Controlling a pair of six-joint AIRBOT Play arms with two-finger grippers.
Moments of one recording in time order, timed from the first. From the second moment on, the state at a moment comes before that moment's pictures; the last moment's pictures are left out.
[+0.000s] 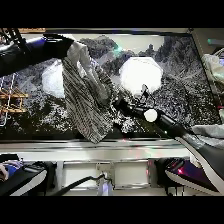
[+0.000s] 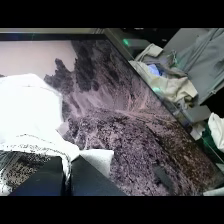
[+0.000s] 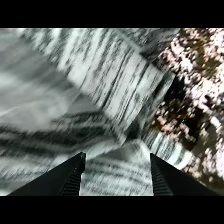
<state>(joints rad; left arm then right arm) -0.24 -1.07 1.38 0.86 -0.78 -1.26 0.53 -1.16 0.67 -0.77 0.38 1.90</state>
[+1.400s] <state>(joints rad) -0.23 -0.90 1.38 0.89 -0.56 -1.23 0.45 -0.97 1.49 -1.26 0.82 1.36</state>
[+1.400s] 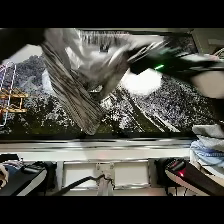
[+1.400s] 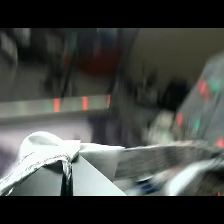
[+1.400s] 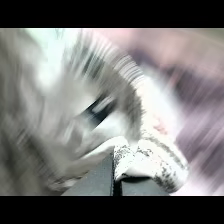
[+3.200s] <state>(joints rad) -0.07 -0.97 1.34 1.72 -0.99 -1.78 0.47 -1.60 2.01 -0.72 1.31 0.99</state>
